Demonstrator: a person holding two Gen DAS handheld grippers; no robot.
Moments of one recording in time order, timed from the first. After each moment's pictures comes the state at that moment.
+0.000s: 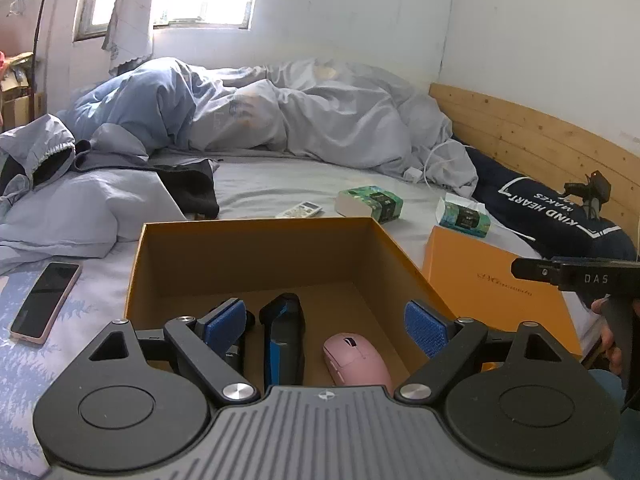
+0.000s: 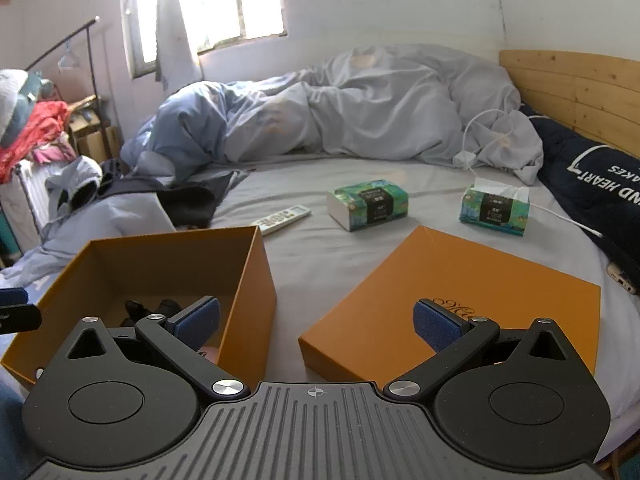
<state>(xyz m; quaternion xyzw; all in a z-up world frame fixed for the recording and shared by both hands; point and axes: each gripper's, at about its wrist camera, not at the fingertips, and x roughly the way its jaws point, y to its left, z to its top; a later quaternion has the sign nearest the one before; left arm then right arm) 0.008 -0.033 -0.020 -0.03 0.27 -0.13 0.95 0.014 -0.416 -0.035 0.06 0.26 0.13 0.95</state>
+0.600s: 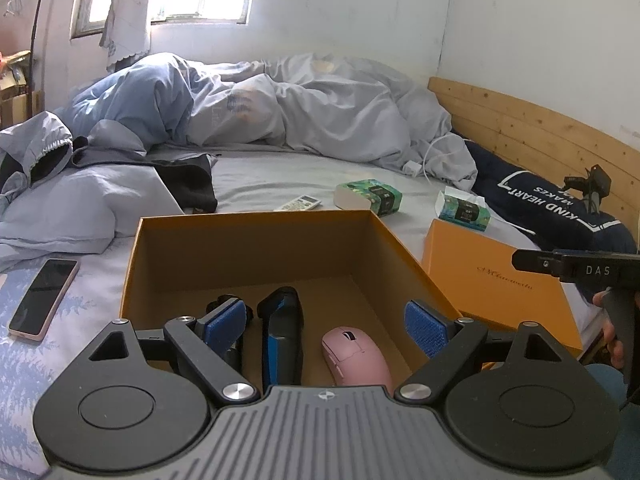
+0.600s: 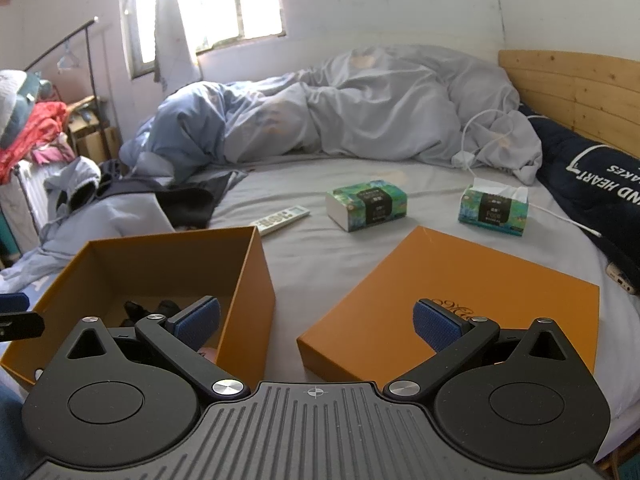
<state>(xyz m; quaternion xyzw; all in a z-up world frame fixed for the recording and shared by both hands) 0.010 -0.035 -0.022 -0.02 0.28 -0.13 0.95 0.016 -0.417 -0.038 0.06 0.27 0.13 0.95</state>
